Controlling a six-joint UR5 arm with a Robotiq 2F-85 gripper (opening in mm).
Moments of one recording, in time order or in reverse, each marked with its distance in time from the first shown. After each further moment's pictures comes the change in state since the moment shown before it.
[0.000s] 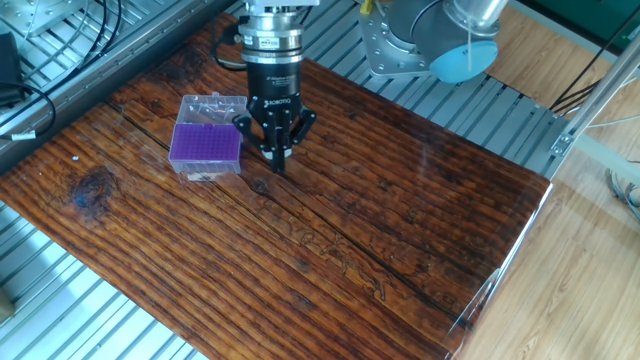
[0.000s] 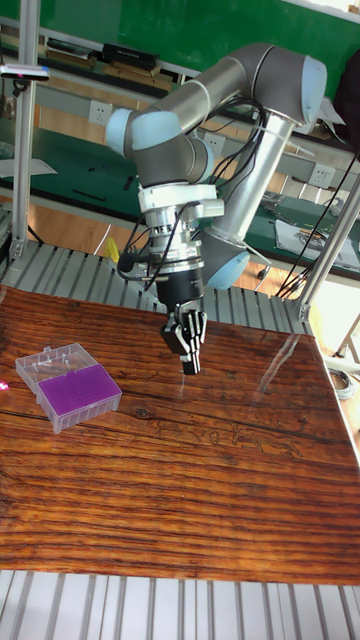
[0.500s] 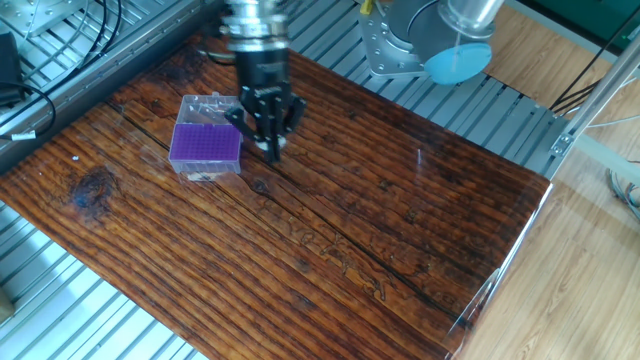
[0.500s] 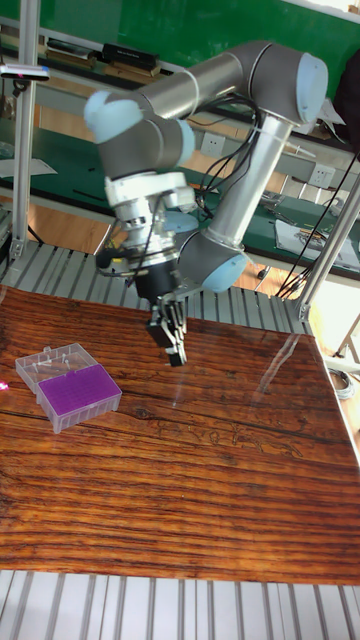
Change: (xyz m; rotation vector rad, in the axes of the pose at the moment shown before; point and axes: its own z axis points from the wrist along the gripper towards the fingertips) arm 0.033 -0.020 -0.024 -0.091 -0.047 -0.154
